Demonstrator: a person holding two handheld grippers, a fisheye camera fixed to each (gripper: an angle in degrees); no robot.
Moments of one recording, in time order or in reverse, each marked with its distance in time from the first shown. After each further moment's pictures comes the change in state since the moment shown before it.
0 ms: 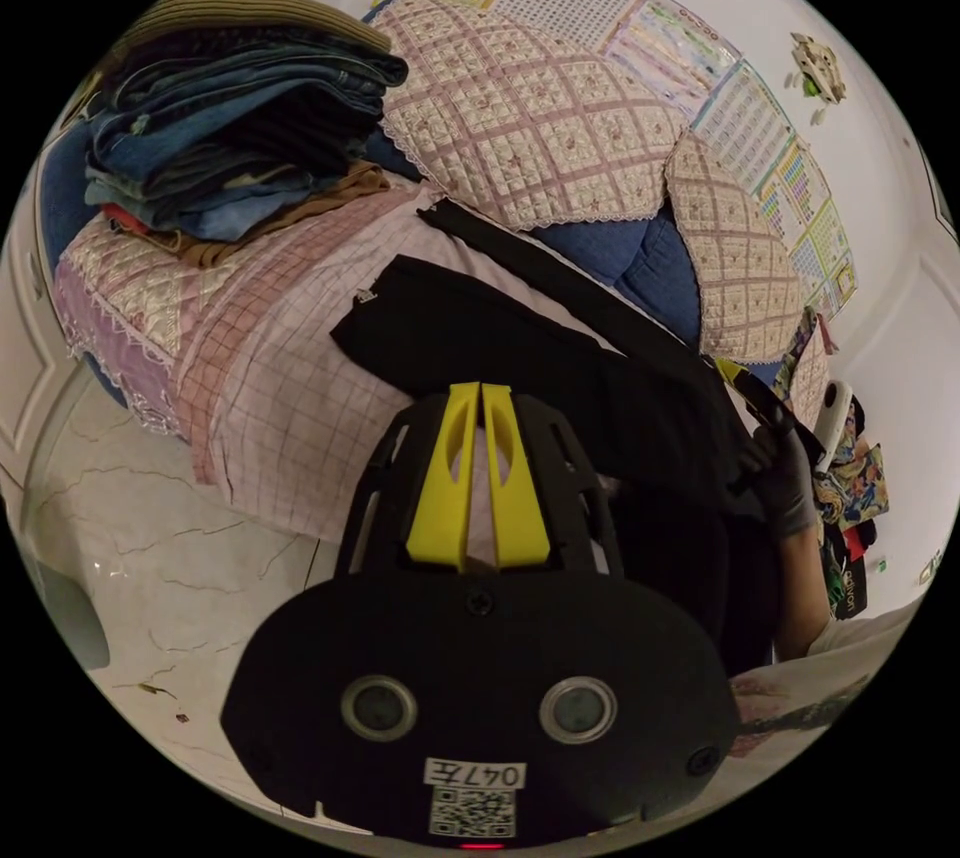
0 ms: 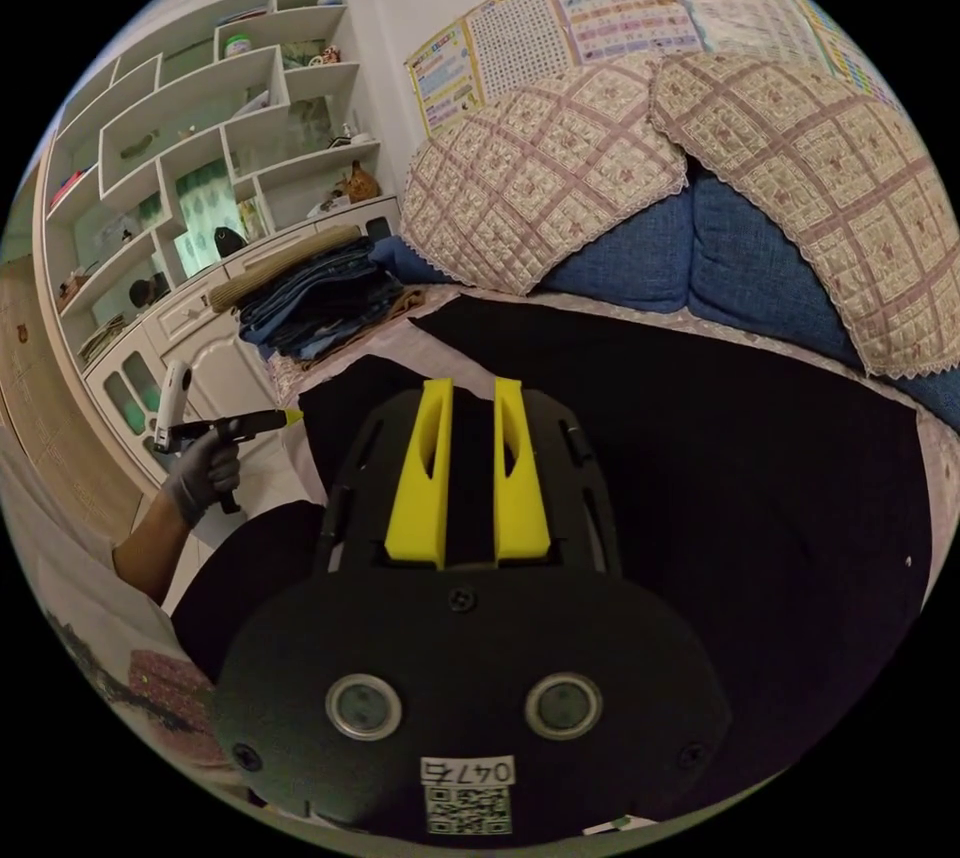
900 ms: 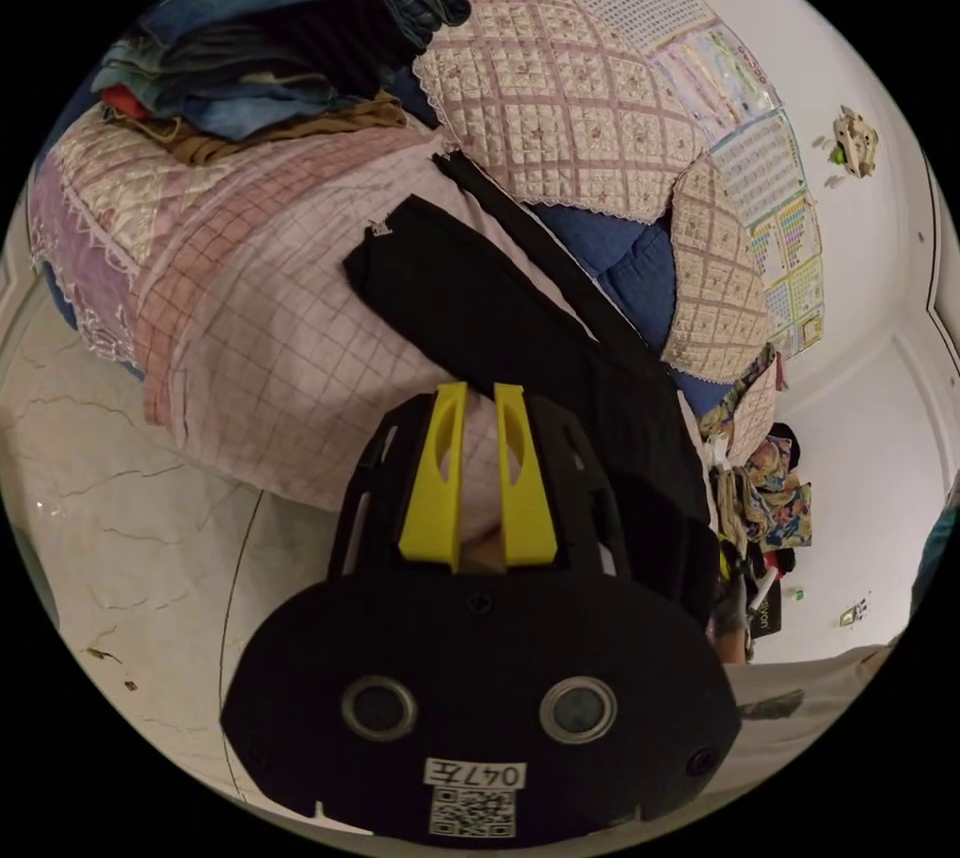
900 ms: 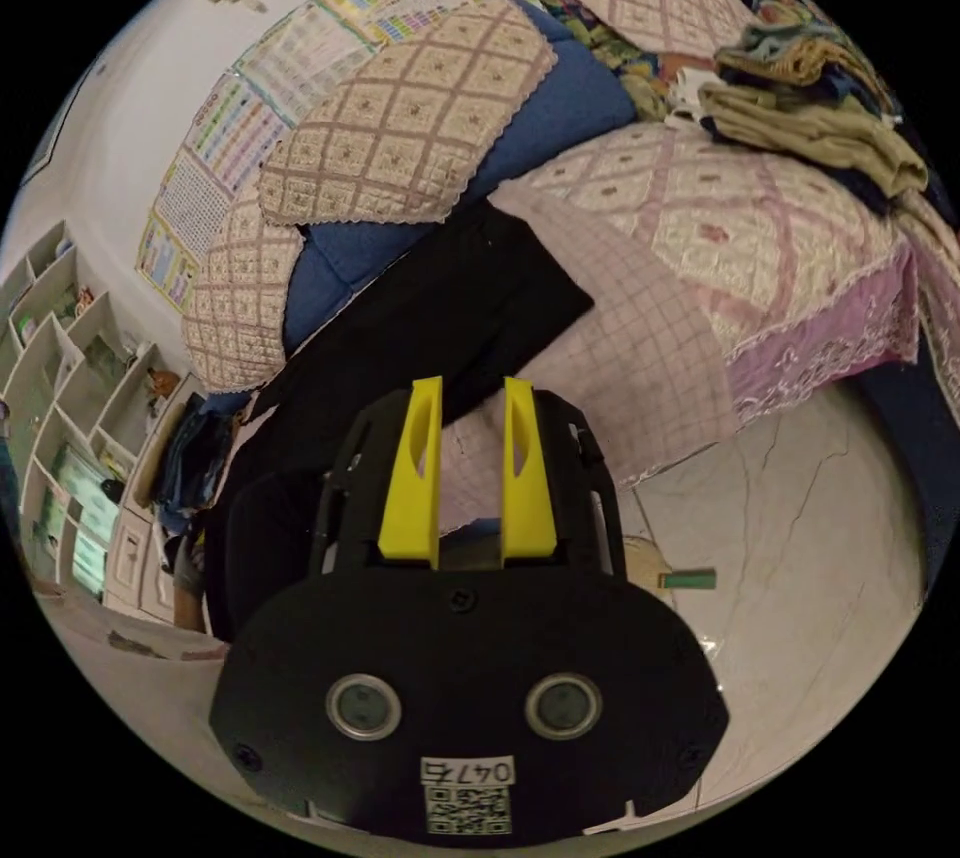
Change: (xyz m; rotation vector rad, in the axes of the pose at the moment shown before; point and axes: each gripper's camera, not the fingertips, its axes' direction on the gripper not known) left arm -0.045 0.182 -0.043 -0.117 0.186 -0.173; right arm 0.245 0.434 -0.407 0.113 0.404 0.769
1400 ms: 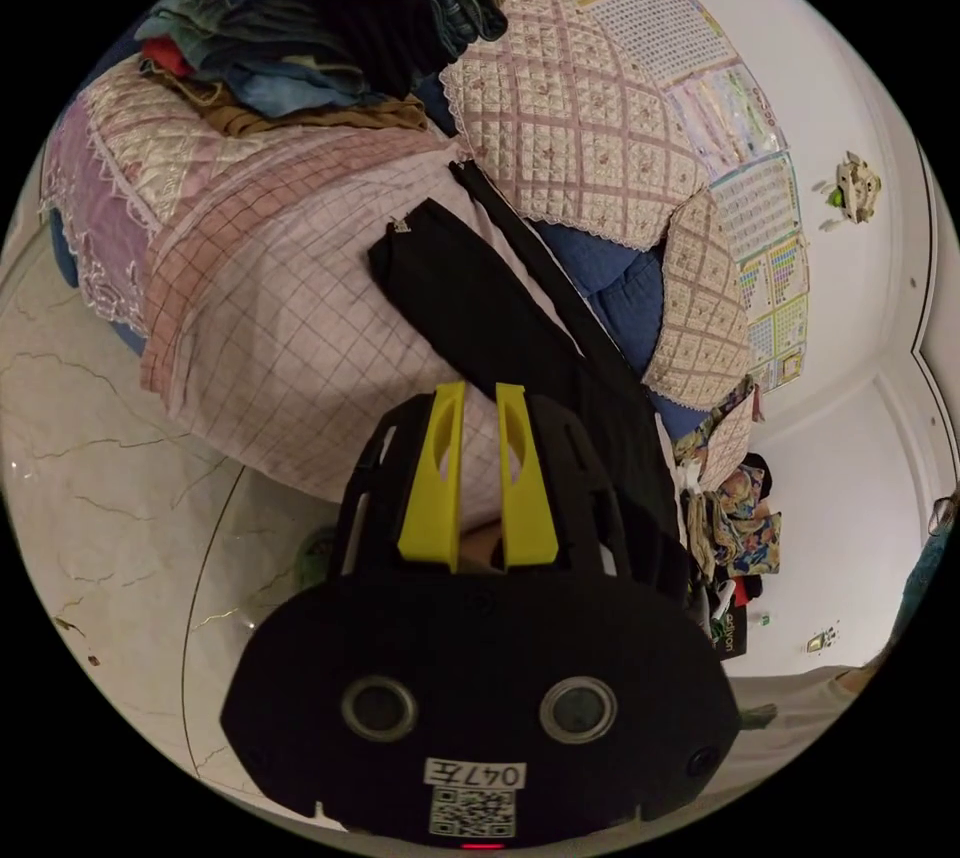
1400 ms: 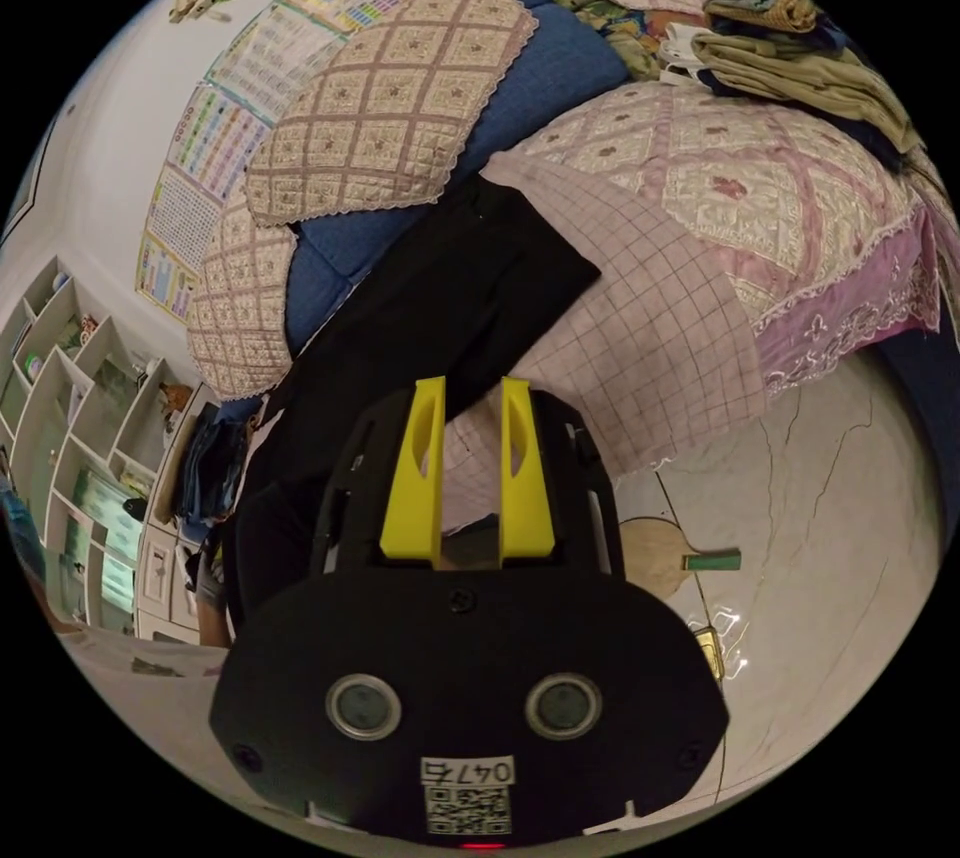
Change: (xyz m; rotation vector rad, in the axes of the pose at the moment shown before) left arm -0.057 0.139 0.000 0.034 0.065 -0.087; right arm 0.111 -0.008 0.022 -0.058 -0.044 0.073
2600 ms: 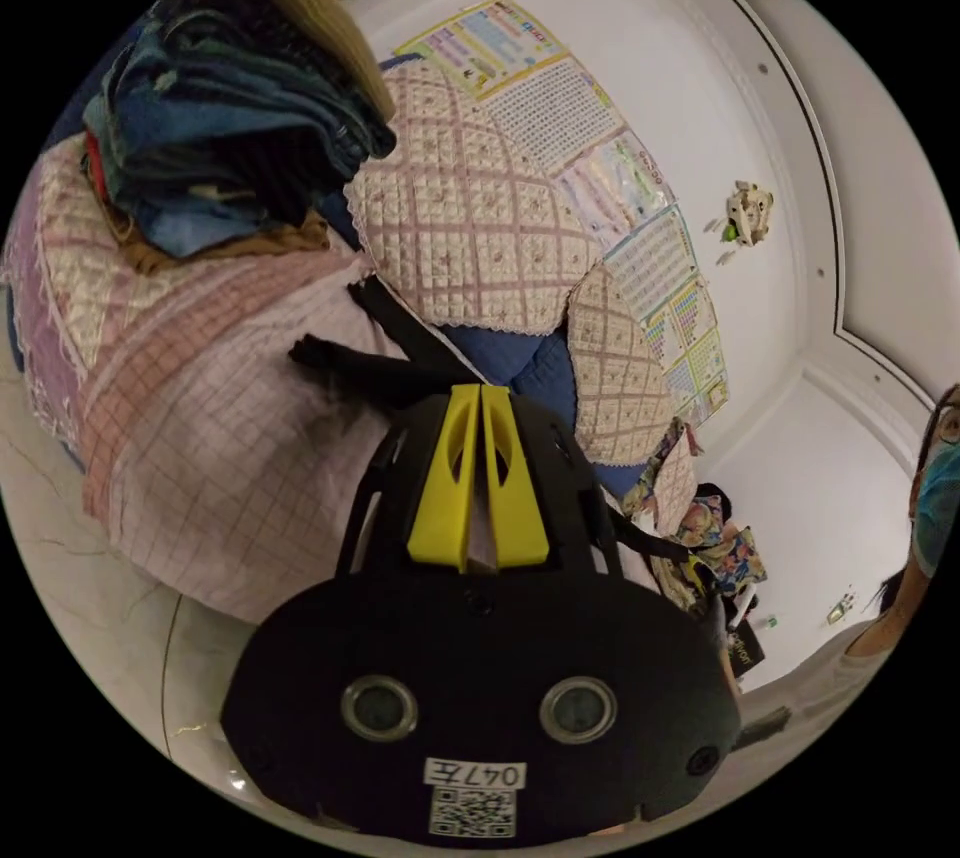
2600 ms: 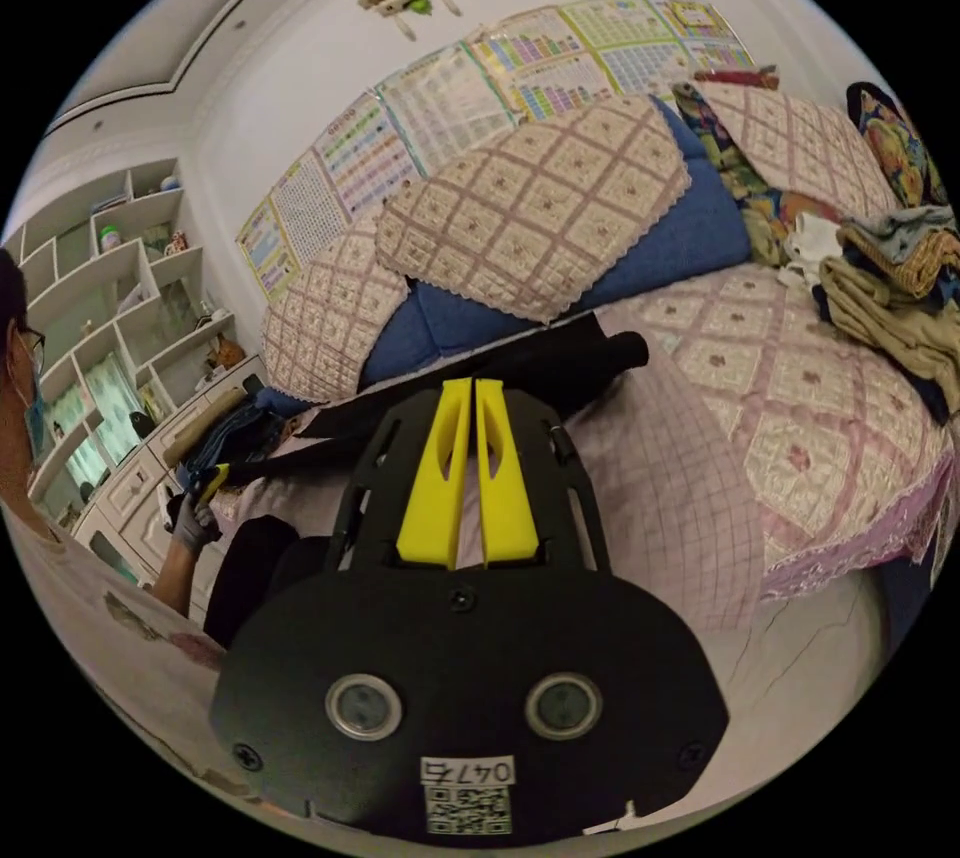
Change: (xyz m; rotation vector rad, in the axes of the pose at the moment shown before) left arm -0.120 0.199 0.131 0.300 0.183 0.152; right arm -0.047 -0.130 -0.005 0.239 -0.117 -0.369
